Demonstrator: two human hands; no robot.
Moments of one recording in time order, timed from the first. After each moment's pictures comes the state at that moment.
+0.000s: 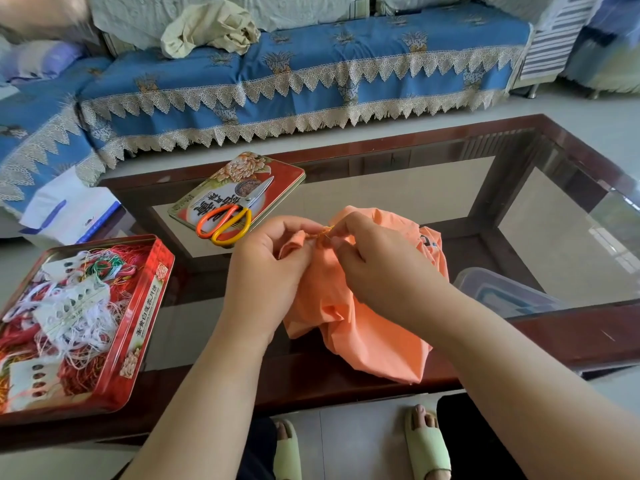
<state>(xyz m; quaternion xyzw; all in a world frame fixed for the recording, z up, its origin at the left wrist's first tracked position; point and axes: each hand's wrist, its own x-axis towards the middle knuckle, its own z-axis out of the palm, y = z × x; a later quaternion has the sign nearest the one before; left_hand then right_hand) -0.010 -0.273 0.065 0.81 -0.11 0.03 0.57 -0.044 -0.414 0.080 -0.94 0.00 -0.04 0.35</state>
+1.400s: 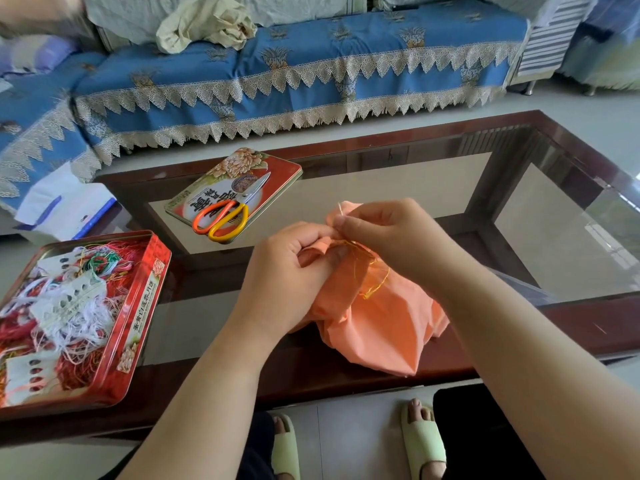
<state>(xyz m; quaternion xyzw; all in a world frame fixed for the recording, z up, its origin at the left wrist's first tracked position) -0.019 -0.280 0.066 0.83 -0.24 0.03 0.50 -0.037 -0.439 0.083 -0.86 0.03 -0.03 0.51</state>
